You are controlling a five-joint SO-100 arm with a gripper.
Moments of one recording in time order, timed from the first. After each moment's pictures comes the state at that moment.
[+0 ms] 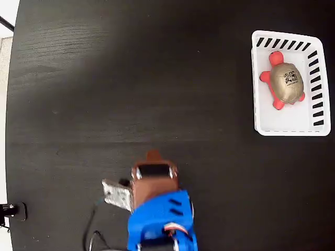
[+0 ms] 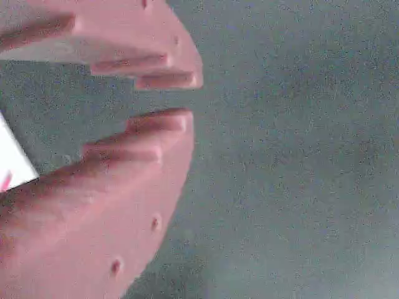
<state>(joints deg) -2.0 156.4 151.3 63.8 3.8</state>
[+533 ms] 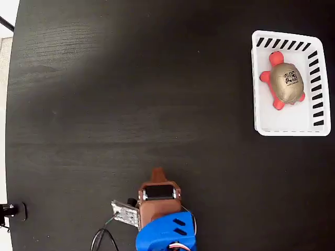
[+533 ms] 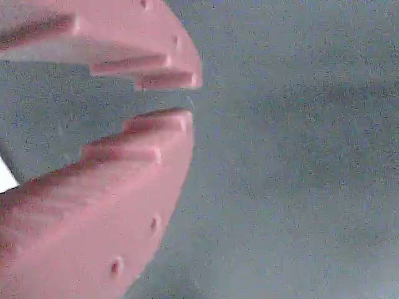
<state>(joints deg) -1.1 179.2 166.8 70.6 1.1</state>
